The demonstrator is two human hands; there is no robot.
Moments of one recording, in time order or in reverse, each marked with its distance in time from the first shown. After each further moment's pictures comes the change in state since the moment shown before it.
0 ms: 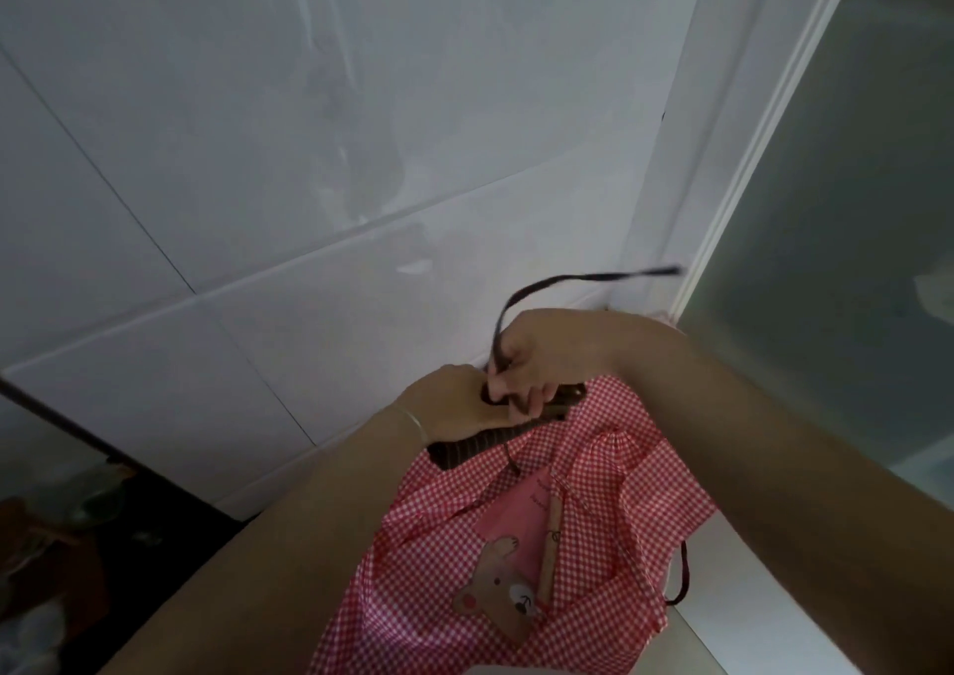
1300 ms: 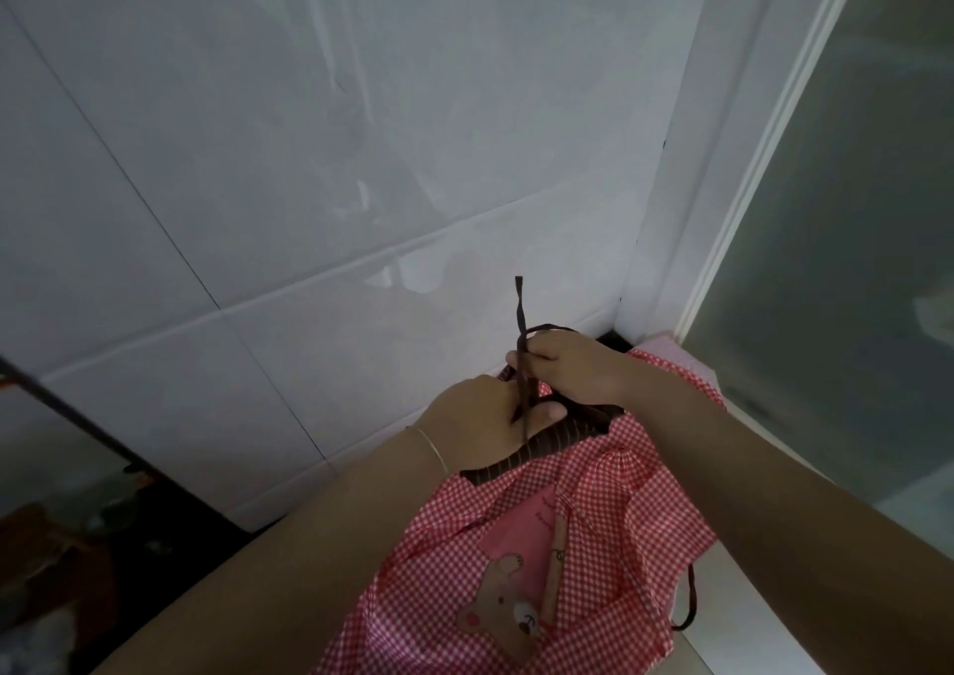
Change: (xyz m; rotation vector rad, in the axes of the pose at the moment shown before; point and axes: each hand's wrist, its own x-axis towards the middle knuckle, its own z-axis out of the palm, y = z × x) left_hand -0.020 0.037 0.004 0.277 0.206 0.269; right_hand 0.011 0.040 0.017 0.028 0.414 -0.009
